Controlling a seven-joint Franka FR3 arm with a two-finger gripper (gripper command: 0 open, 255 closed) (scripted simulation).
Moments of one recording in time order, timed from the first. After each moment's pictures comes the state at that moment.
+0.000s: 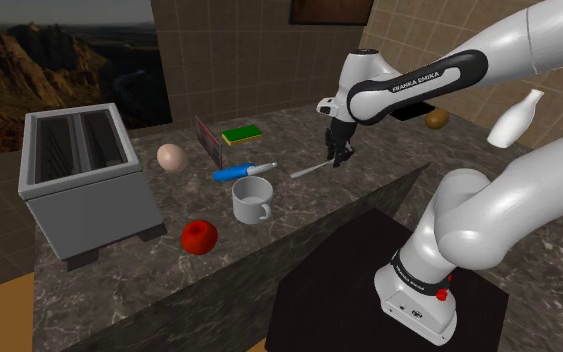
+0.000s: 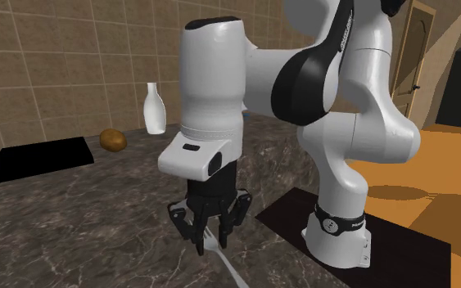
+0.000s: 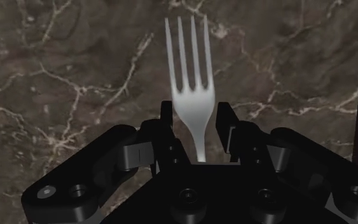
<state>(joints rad) 0.27 -0.47 -0.52 -2.68 -0.35 2.24 -1.13</state>
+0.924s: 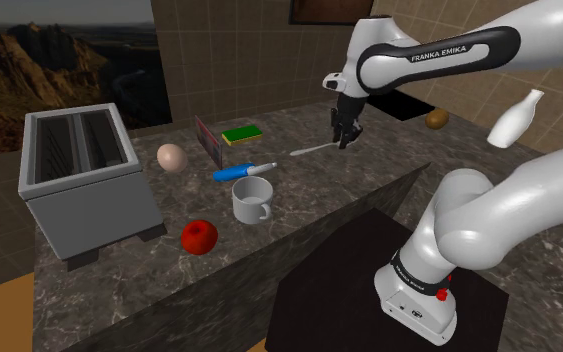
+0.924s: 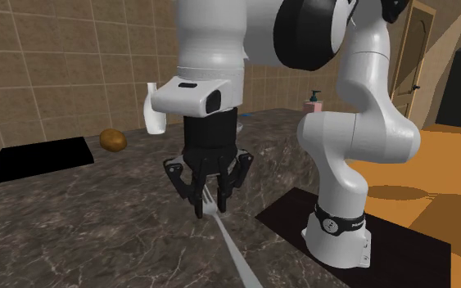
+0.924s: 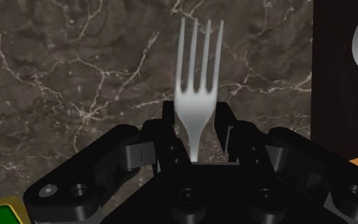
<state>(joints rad) 0.27 -0.58 -0.46 -2.57 -0.33 2.02 -1.14</state>
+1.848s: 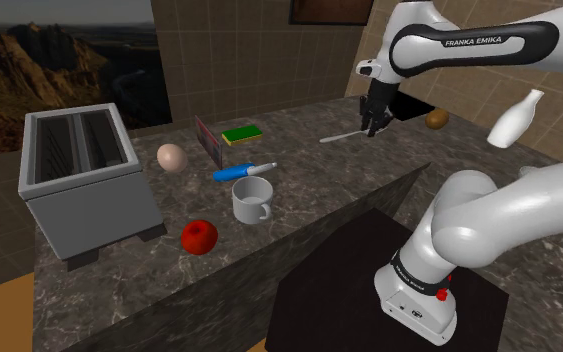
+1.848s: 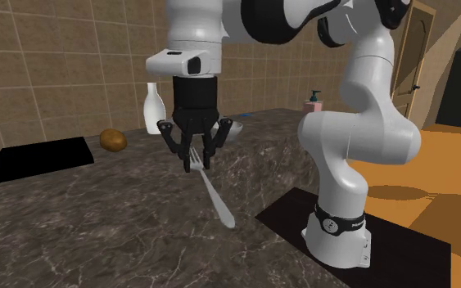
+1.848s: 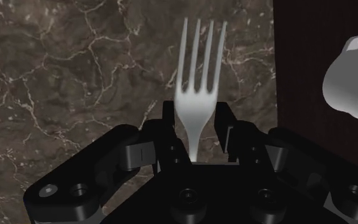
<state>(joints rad) 0.17 -0.70 -0.55 -2.51 -0.41 1.88 -1.30</state>
